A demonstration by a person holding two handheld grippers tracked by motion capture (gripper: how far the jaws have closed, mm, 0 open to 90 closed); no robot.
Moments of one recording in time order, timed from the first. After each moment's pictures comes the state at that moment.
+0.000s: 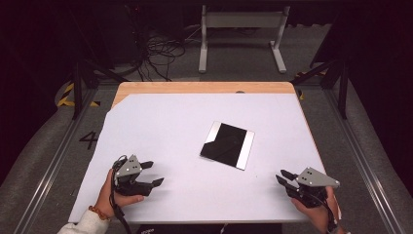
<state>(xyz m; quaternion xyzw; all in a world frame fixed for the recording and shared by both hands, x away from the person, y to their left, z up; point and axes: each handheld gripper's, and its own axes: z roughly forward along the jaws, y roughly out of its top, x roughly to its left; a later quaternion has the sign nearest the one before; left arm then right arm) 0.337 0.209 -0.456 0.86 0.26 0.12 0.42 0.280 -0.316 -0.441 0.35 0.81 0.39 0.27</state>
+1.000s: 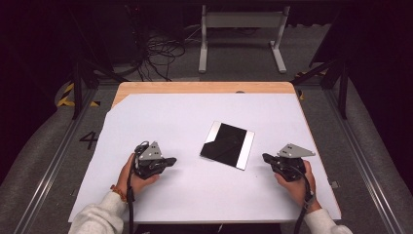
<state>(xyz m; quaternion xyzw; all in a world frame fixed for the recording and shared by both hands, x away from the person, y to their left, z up) 0.387 0.157 -0.448 0.88 0.21 0.11 0.41 0.353 -0.280 -0.440 0.39 0.80 0.39 0.24</state>
